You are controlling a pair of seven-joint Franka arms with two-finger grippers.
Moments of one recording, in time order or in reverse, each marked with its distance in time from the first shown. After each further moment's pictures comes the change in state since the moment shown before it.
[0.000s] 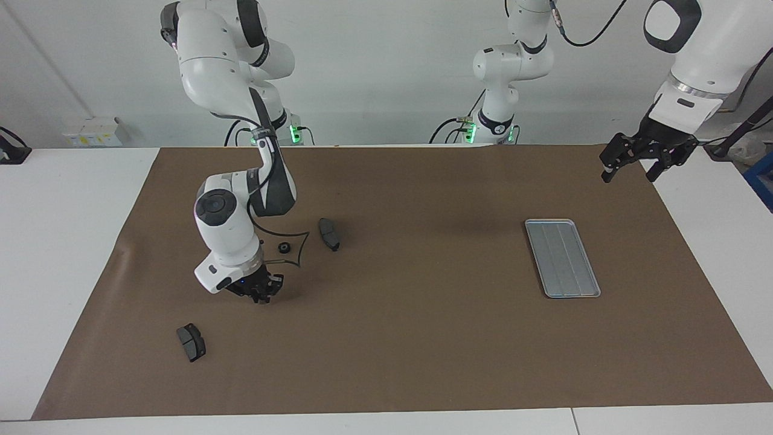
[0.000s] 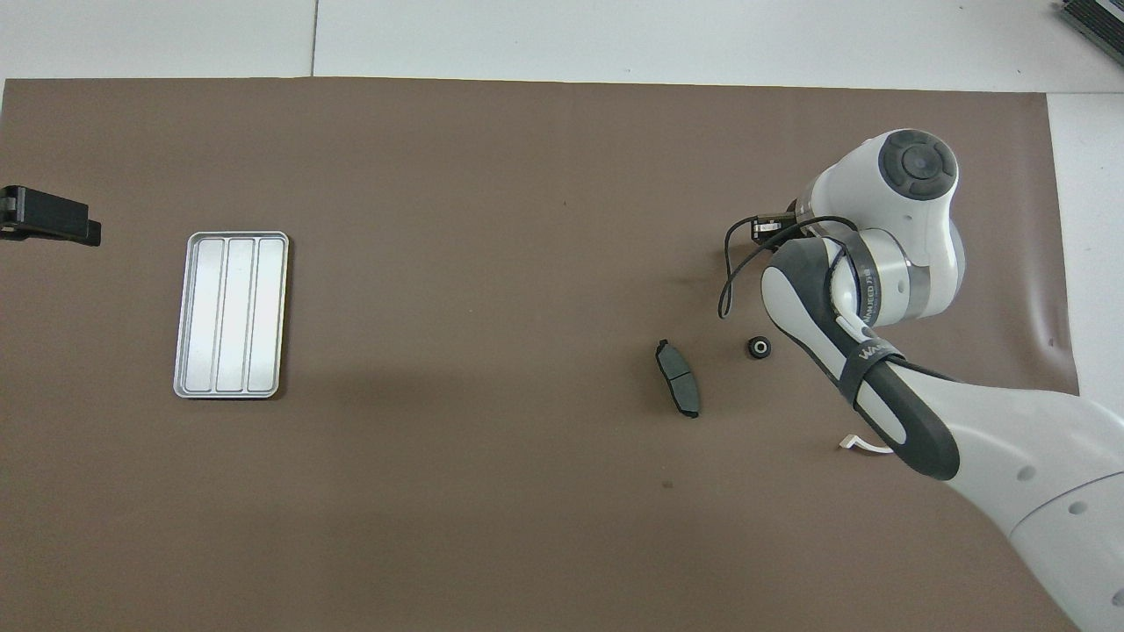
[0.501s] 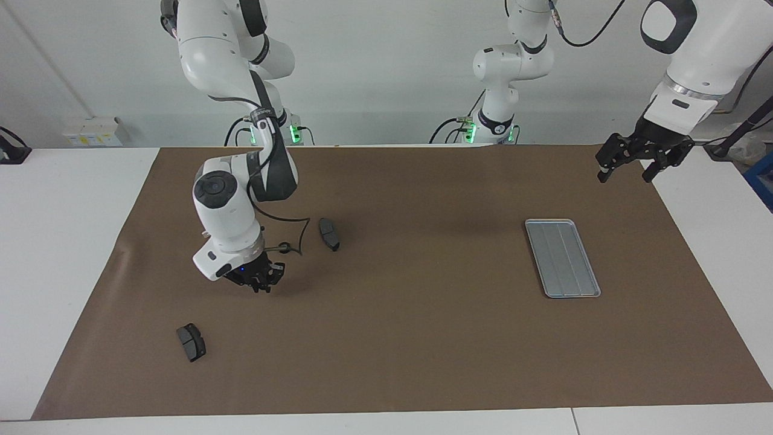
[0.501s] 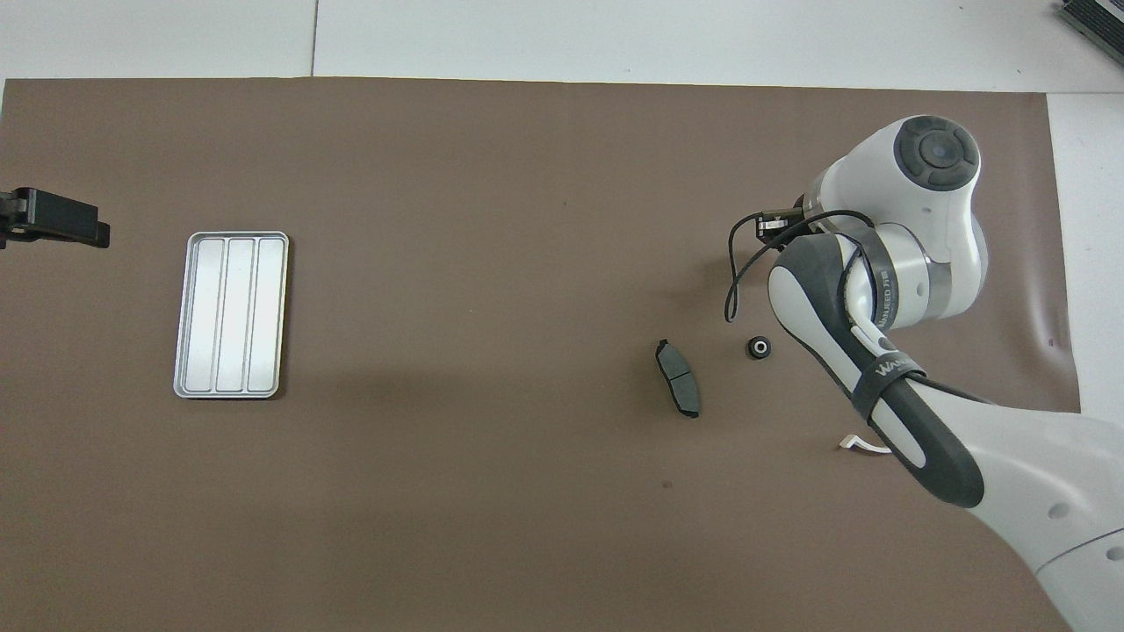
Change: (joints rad) left arm -0.004 0.003 -0.009 0.000 -0.001 -0.005 0.000; right arm 0.086 -0.088 0.006 -0.006 0.000 -0.106 0.135
